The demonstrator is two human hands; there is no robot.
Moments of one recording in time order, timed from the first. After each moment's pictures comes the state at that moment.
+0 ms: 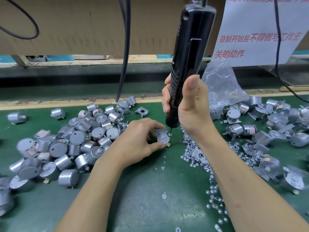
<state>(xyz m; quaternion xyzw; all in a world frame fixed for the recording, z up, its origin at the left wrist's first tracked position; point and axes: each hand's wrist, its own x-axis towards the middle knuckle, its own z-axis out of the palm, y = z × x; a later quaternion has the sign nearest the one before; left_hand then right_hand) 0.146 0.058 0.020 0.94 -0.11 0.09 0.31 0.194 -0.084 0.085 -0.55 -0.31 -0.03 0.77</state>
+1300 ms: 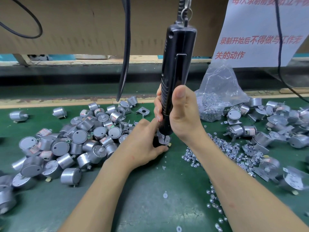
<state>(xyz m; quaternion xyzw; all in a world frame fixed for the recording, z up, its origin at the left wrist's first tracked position) 0.148 0.048 0.008 0.96 -0.11 0.10 0.24 0.190 -0.070 0.071 -0.56 -0.32 0.02 0.76</state>
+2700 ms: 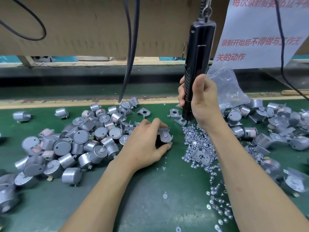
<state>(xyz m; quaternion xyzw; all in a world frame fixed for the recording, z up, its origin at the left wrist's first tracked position) 0.149 0.043 0.000 0.95 -0.08 0.12 0.26 0.233 -0.105 0.074 -0.61 -0.28 -0.05 0.74</state>
